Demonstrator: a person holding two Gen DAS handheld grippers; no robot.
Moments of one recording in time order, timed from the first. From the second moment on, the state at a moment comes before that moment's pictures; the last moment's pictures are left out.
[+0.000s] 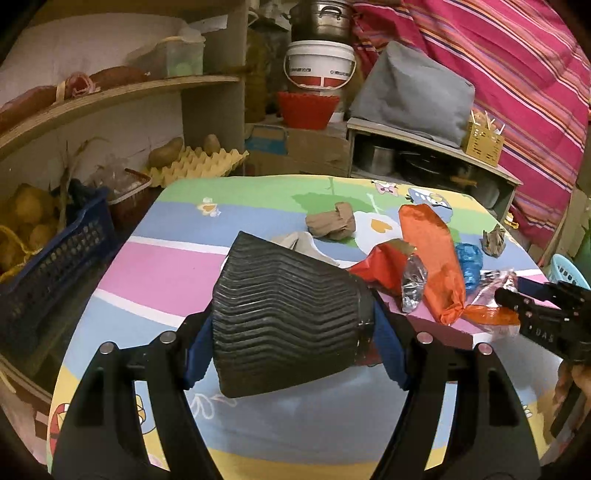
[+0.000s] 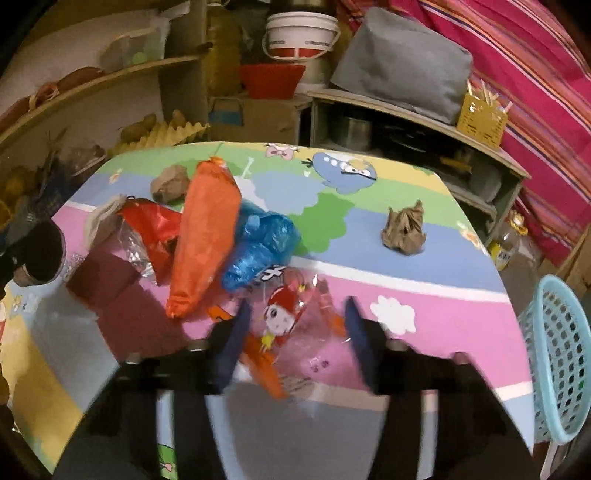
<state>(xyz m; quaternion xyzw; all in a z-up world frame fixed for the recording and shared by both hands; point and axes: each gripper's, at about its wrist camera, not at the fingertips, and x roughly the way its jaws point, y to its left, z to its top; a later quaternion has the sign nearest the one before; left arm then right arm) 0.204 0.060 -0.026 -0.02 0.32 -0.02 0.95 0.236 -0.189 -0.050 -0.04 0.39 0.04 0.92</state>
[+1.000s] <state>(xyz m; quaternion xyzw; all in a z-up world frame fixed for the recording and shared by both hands) 0.198 -0.070 0.033 0.01 0.25 -0.09 0.96 0.176 -0.395 0.016 0.05 0.29 -0.10 0.95</state>
